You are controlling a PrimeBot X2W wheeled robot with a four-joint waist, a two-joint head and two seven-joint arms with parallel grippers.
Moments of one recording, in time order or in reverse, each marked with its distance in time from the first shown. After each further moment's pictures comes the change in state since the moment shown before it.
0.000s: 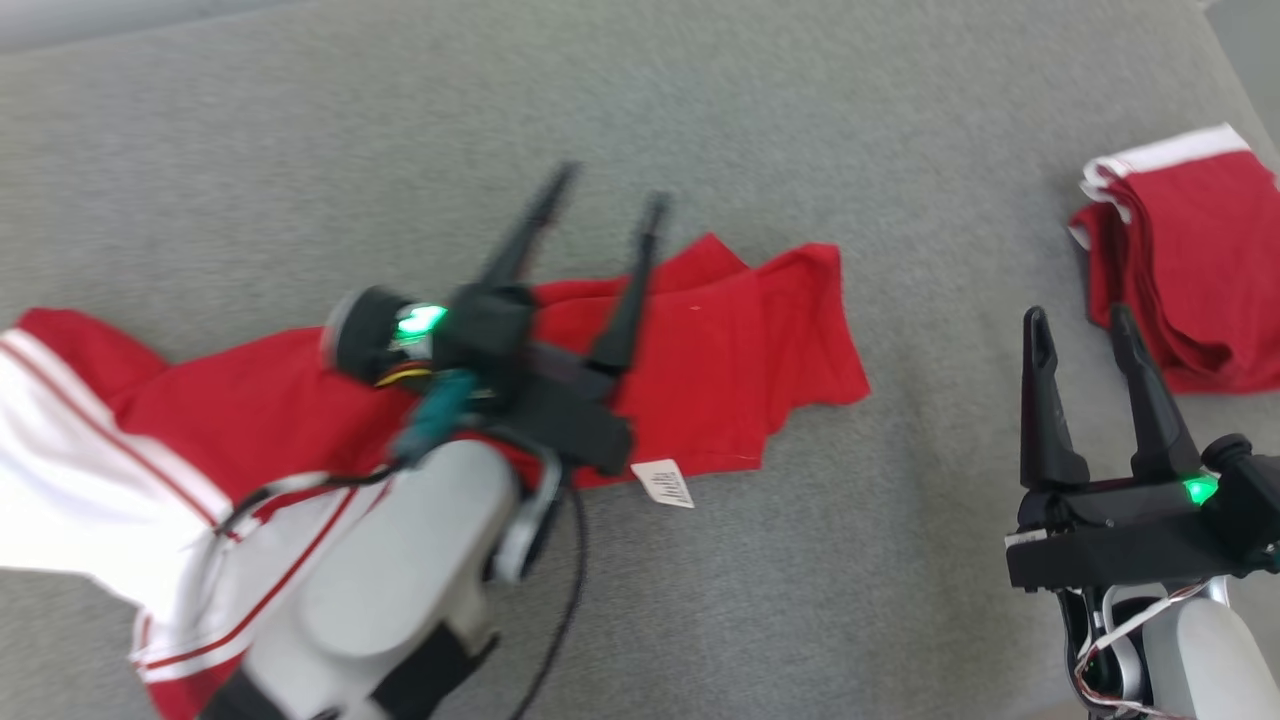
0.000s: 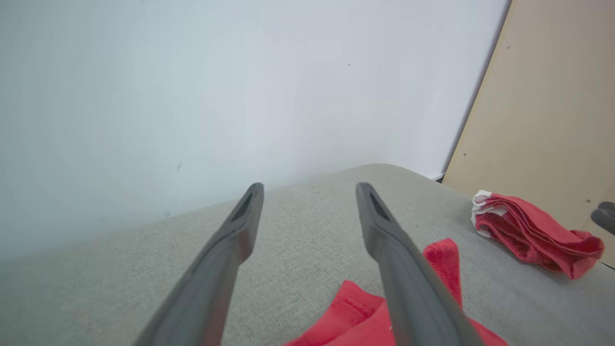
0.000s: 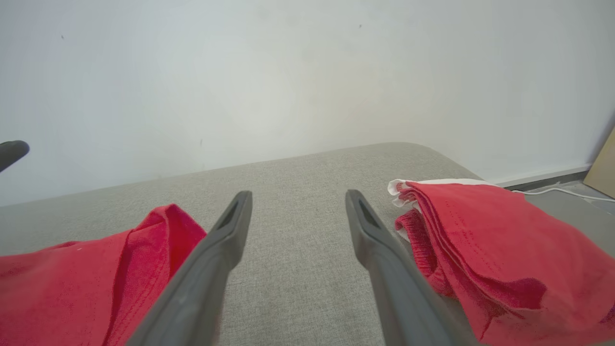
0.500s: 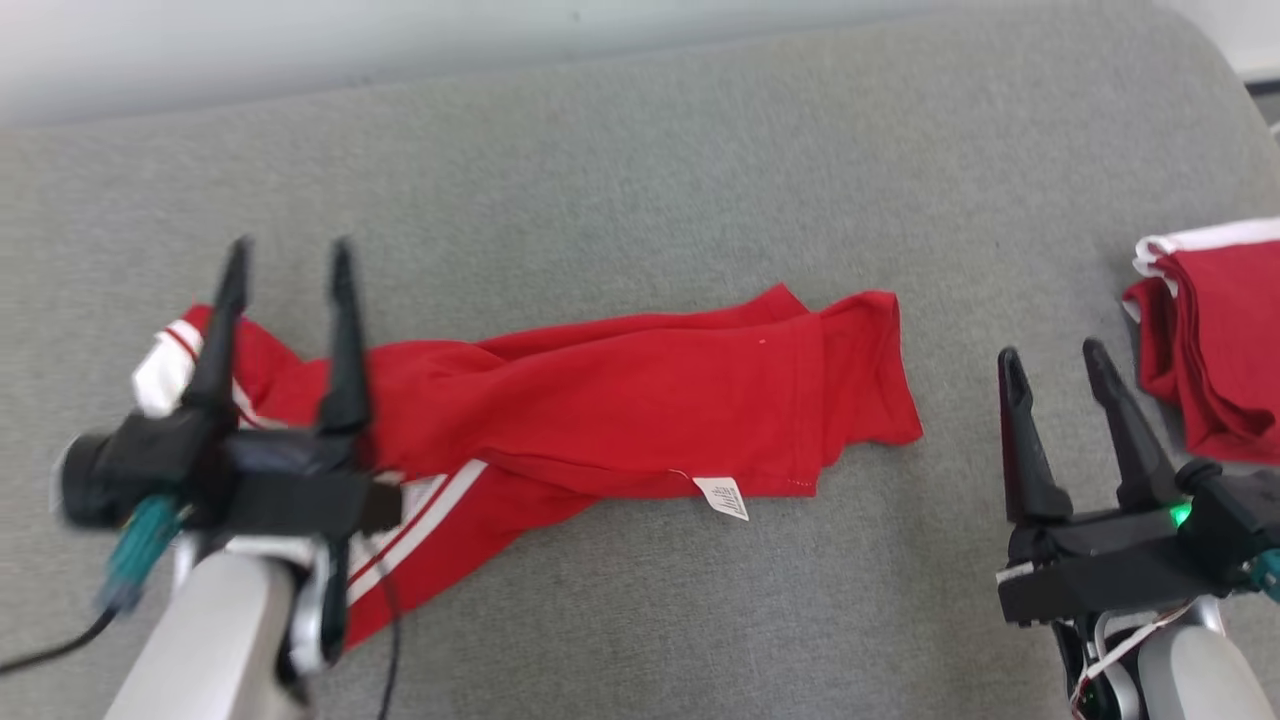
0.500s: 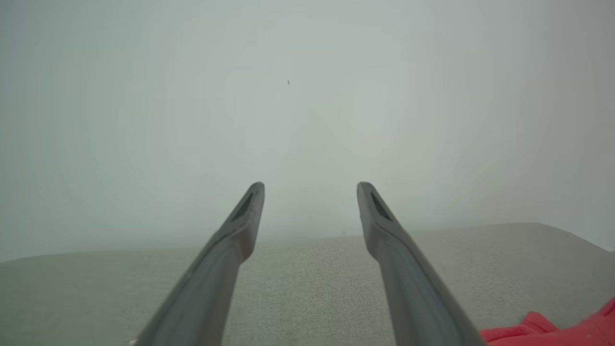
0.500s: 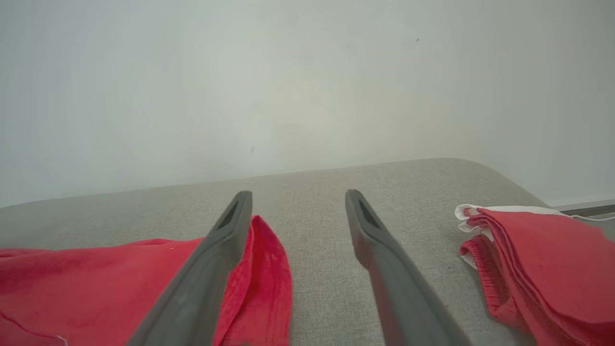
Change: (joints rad) left arm 0.354 0.130 0.436 -0.272 0.089 0.024 -0.003; right arm 0.052 -0.031 0.038 -0.019 -0.010 0.000 0.048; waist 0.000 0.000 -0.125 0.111
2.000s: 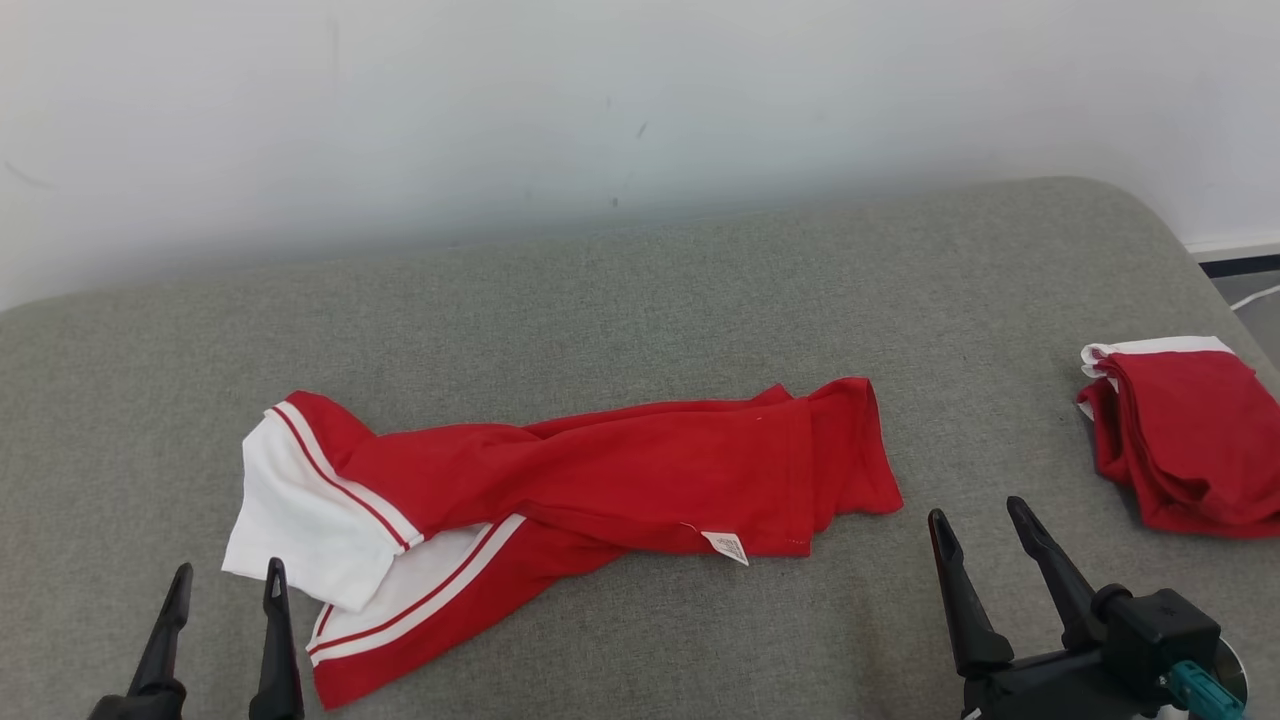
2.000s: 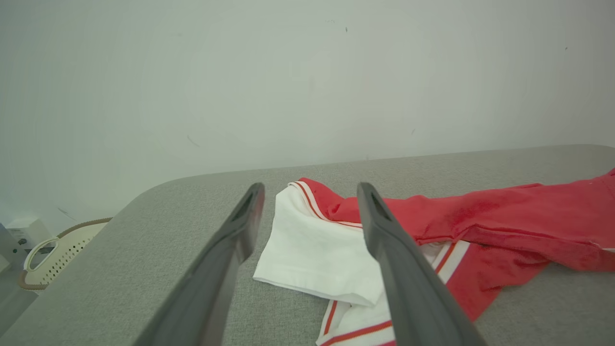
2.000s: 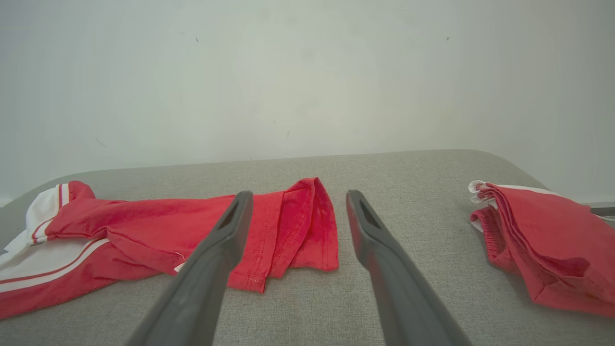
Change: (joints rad) left arm 0.515 0.037 0.179 -0.111 0.121 -0.035 0.066; right arm 0.230 0.035 0.056 -0.075 -0.064 0.000 0.112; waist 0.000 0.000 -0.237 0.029
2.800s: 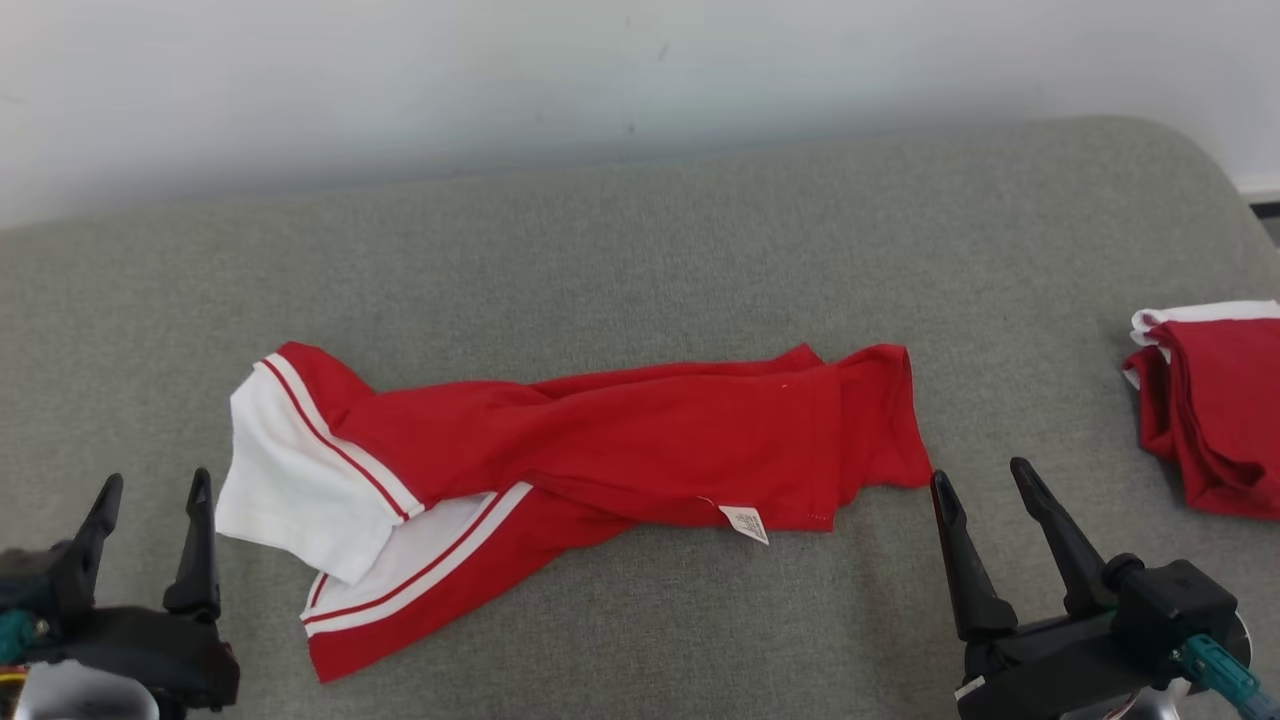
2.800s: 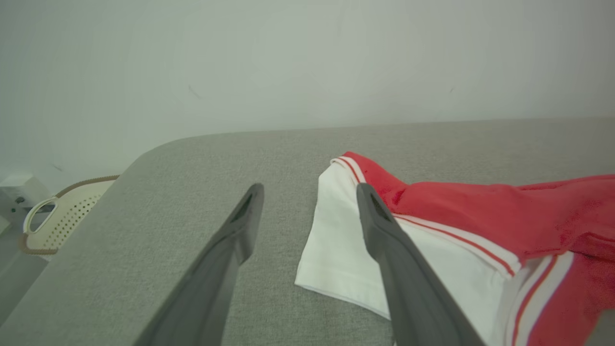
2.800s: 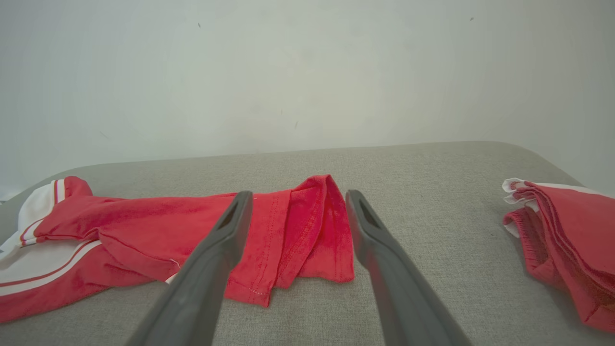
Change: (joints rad) left arm -0.197 0.092 0.045 0.136 -0.117 -0.095 0.137; right arm -0.034 -0.008 0.005 -0.022 0.018 0.000 -0.002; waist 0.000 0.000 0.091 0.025
